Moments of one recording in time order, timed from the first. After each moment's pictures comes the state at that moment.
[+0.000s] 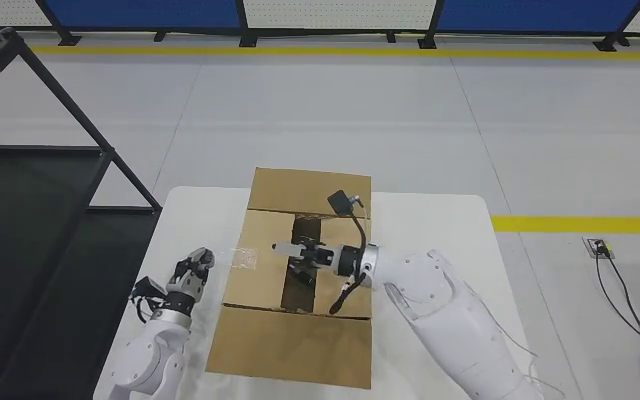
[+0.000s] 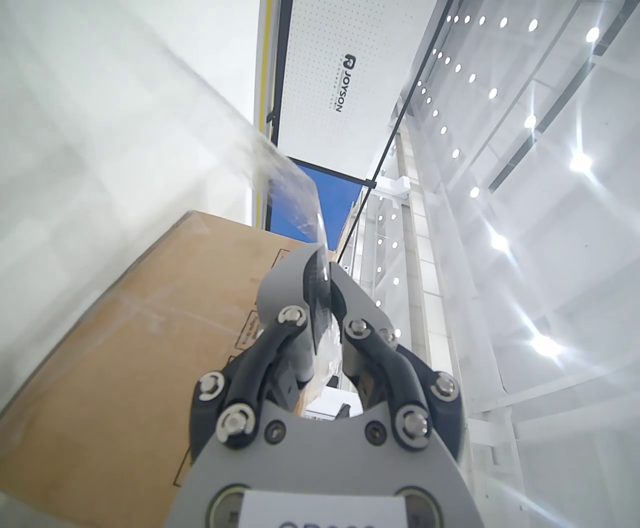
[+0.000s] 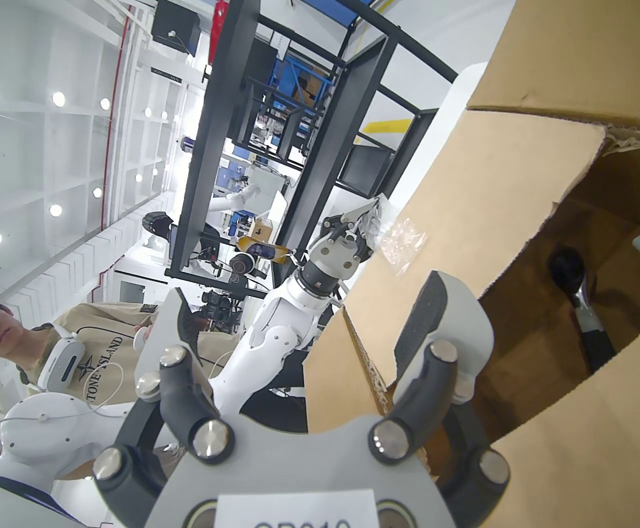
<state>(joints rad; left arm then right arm) 1.26 -1.20 -1.51 -1.53 -0.60 -0.04 -0.08 -0.62 -1.40 0.95 -1.29 0.04 -0.18 0.78</state>
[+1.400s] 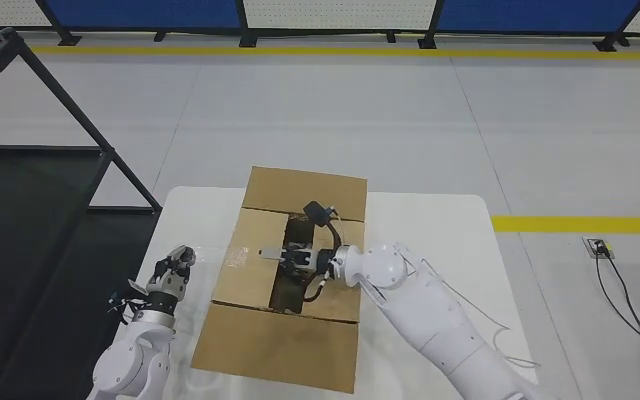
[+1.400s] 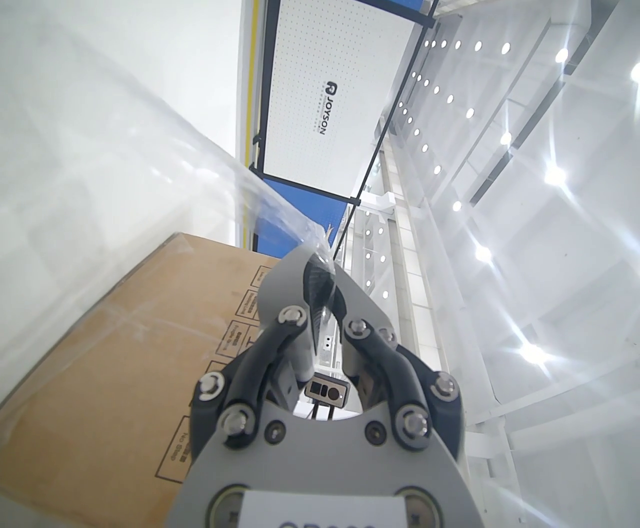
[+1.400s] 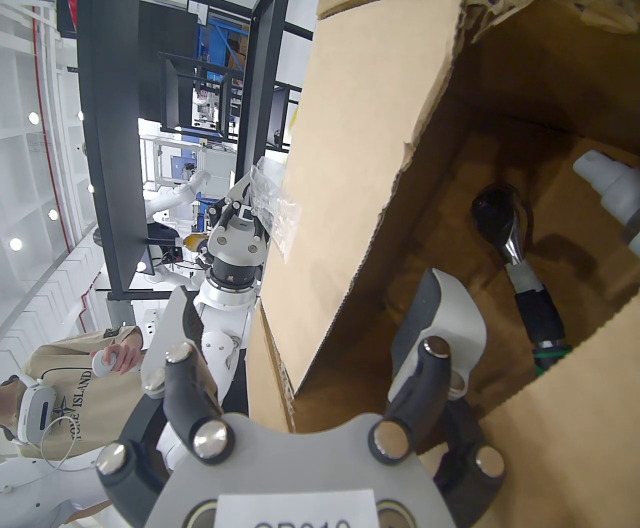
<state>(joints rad) 1.28 -1.21 -1.59 -1.55 -0.60 -0.04 -0.10 -0.44 -1.52 0.77 -0.87 0.10 -0.19 0.74</state>
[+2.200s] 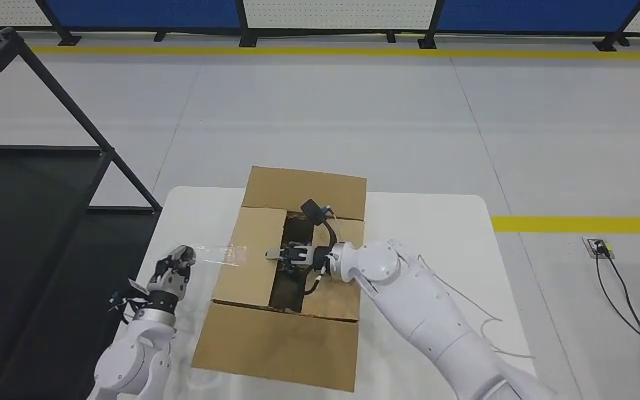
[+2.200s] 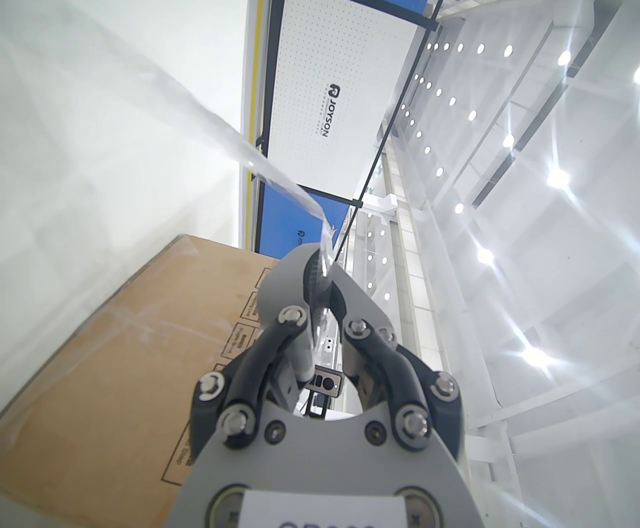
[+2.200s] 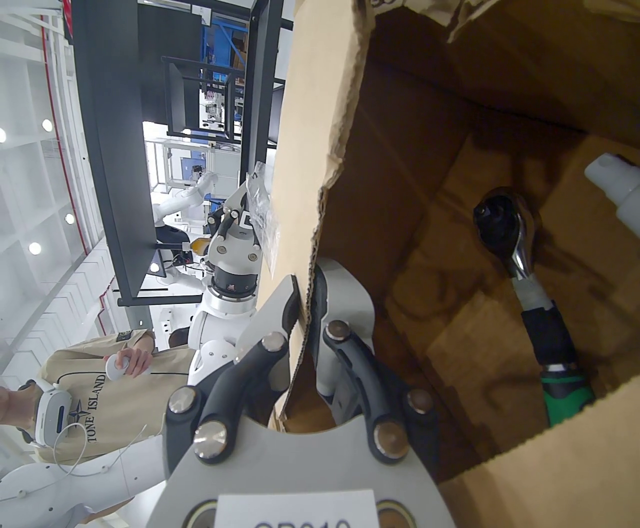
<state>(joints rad) 1.26 -1.22 -1.60 -1.52 -0.59 -0.03 -0.10 -0.37 -1.59 0.75 -0.66 0.16 -0.27 0.77</state>
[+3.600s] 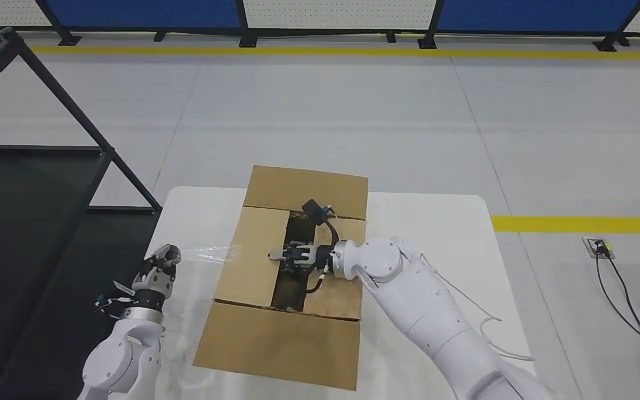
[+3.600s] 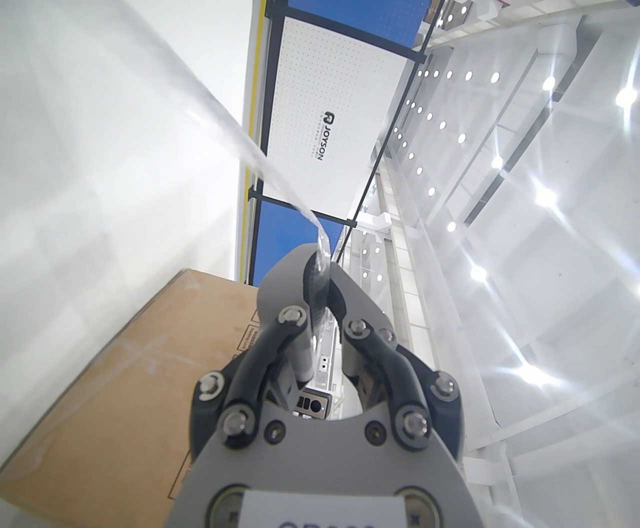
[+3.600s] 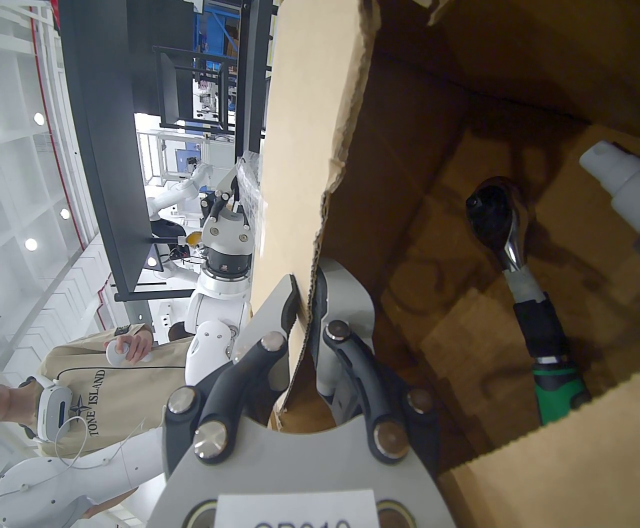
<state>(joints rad) 1.25 -1.23 -1.66 -1.49 -0.59 -0.03 -0.09 -0.35 -1.61 0.80 -0.61 0.11 -0.29 0.83</state>
